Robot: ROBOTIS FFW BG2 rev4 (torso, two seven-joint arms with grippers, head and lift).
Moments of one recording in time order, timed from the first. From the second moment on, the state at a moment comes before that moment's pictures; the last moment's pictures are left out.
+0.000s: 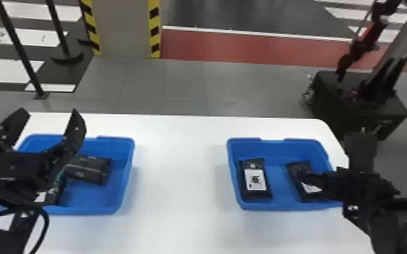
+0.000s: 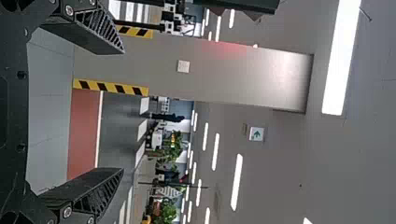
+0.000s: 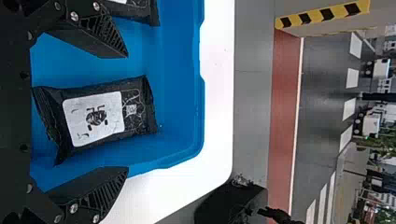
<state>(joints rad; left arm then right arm) 0.32 0.00 0.14 -1.95 0.17 -0.17 -0.22 0.13 -0.19 -0.20 -2.00 -0.11 0.99 0.03</state>
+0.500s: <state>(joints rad) 0.32 0.00 0.14 -1.95 0.17 -0.20 -0.22 0.08 -0.19 -0.19 -1.88 -0.12 1.00 0.04</state>
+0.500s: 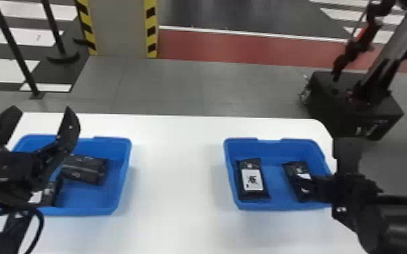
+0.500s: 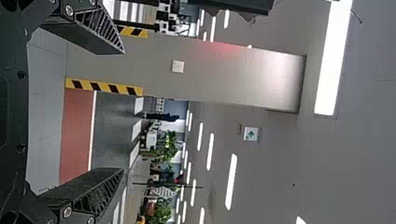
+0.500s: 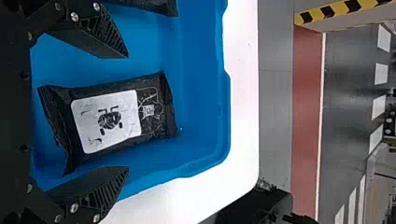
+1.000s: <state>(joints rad) 0.32 0.00 0.14 -1.95 0.17 -0.20 -0.22 0.08 -0.17 -0.19 -1.84 -0.12 1.00 0.03</state>
